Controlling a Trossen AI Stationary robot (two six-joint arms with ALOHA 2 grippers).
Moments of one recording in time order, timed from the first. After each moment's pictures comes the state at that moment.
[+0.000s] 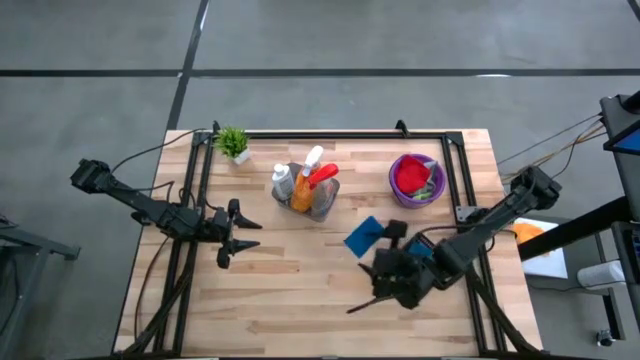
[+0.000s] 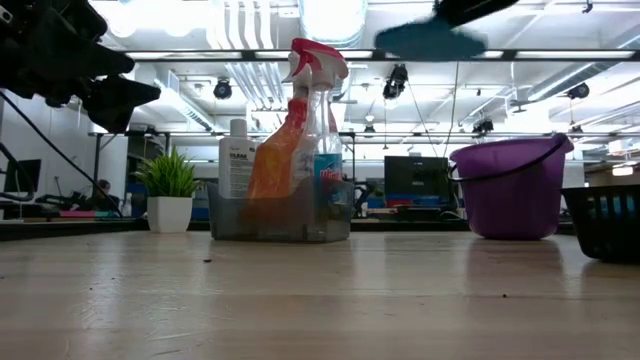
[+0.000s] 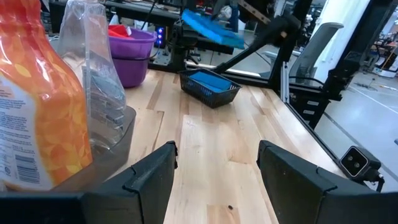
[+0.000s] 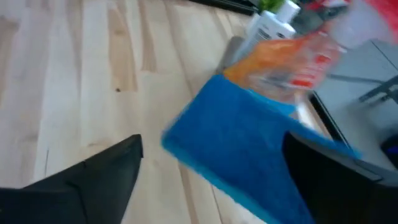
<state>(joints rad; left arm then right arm) -0.43 0.50 0.09 0.25 -0.35 -0.24 0.65 1.51 1.16 -0.63 0.87 0.47</state>
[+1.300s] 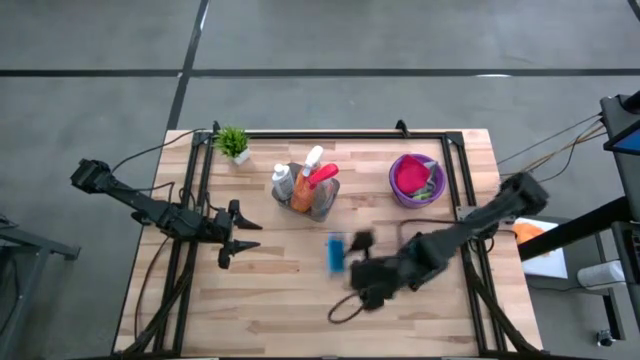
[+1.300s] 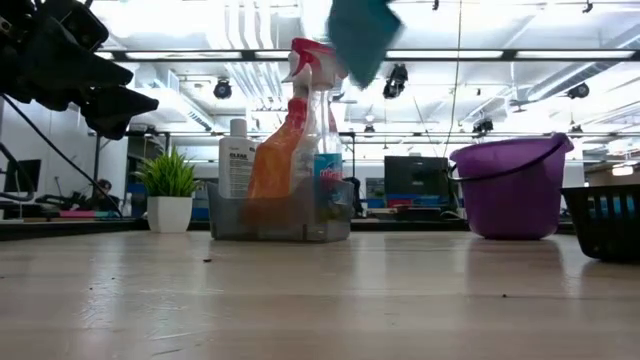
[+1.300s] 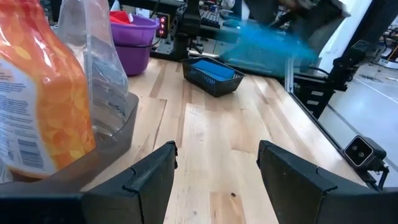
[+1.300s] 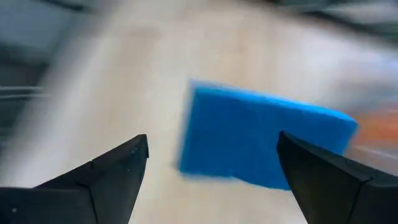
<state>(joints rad) -0.43 0.50 0.09 0.20 -0.35 -0.26 0.51 1.65 1.32 -0.44 0.33 0.13</state>
